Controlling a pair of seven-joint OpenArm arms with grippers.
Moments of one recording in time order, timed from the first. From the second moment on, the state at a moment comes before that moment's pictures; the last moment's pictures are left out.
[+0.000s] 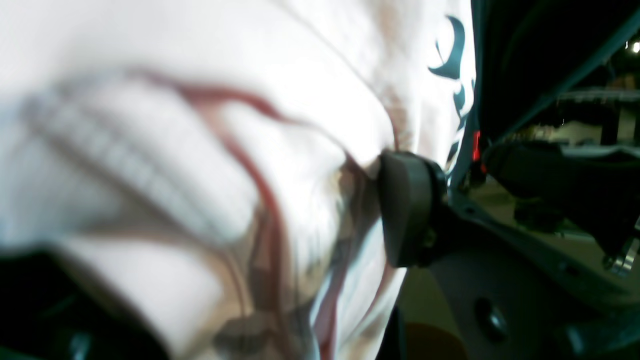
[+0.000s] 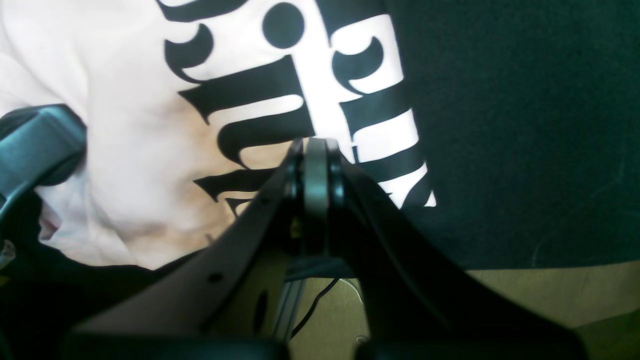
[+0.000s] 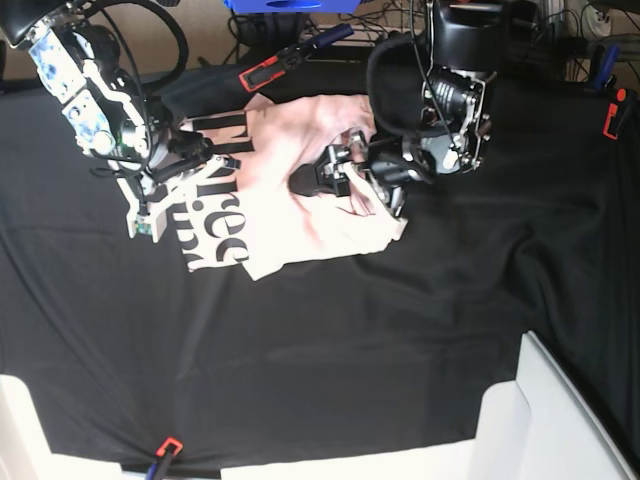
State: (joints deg) left arm 0.4 -1.9 -4.3 57.2 -44.7 -34.2 48.6; right arm -8.5 22.7 -29.5 105.1 28.5 -39.2 -56.7
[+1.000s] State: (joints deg) left arm -6.7 1.8 -3.9 47.2 -44.1 -34.0 48.3; right arm -8.3 22.7 -29.5 105.1 28.5 -39.2 -56.7
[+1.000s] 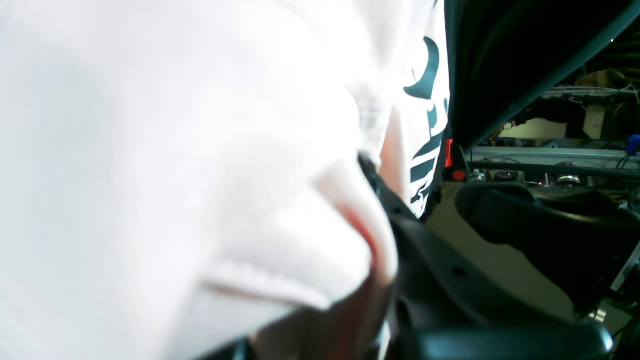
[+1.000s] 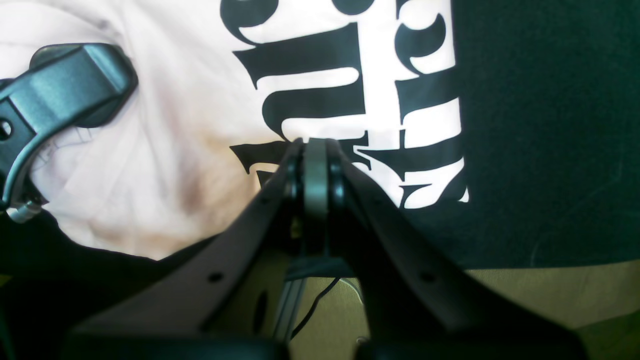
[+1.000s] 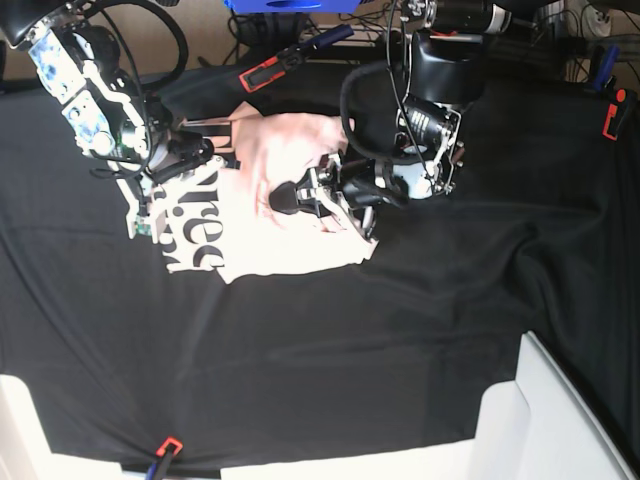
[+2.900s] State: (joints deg) left arm -50.6 6.5 78.2 13.0 -42.6 -20.3 18.4; right arm -8.0 25.5 -29.4 105.0 28.7 -39.2 -53.4
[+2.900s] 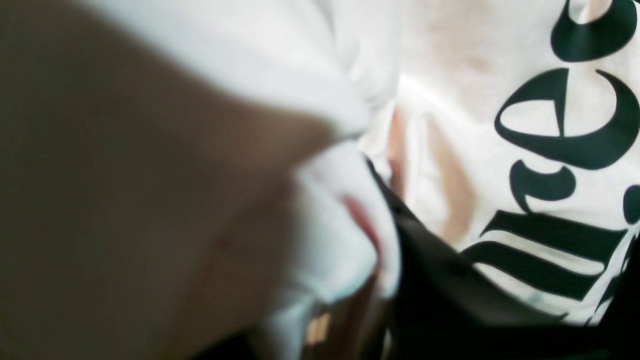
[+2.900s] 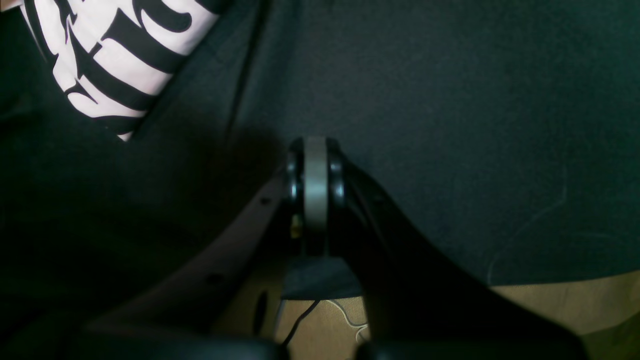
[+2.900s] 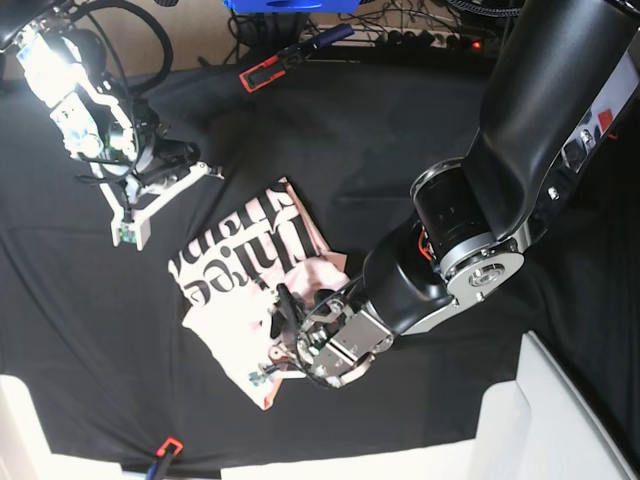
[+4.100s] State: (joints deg) left arm -49.9 6.6 78.1 12.9 -31.2 -20.0 14.5; right arm 25.5 19.4 -29.5 49.3 31.2 -5.2 -27.1
